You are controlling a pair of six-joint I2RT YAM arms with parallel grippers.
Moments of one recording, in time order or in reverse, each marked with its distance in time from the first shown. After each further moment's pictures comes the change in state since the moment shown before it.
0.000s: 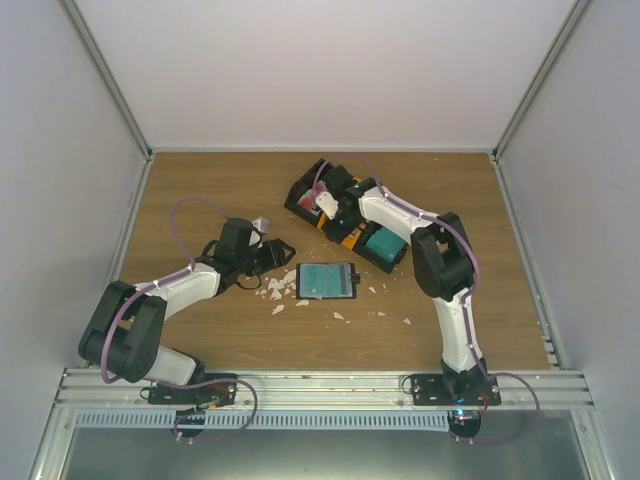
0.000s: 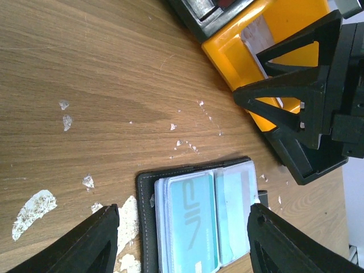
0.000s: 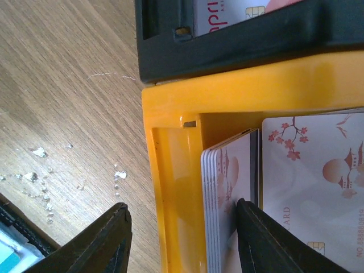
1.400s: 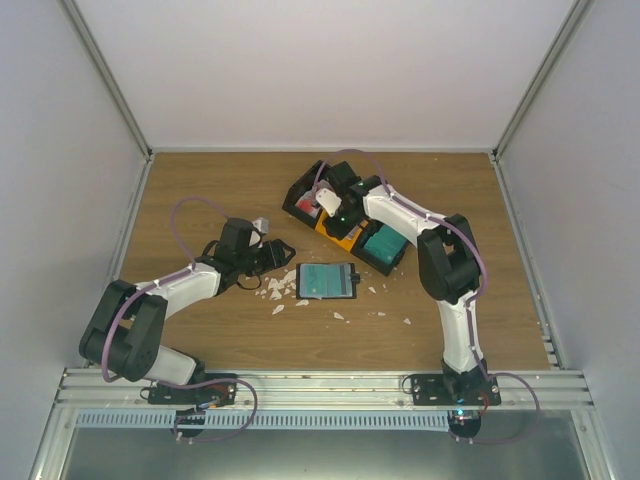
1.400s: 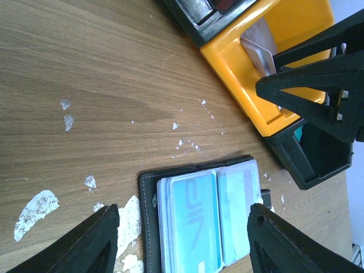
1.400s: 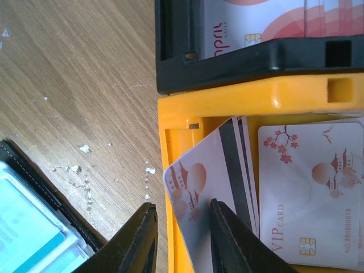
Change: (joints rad) left arm 0.000 0.006 0.000 0.000 0.000 0.010; right arm -0.005 -0.049 -0.013 -0.001 -0.087 -0.010
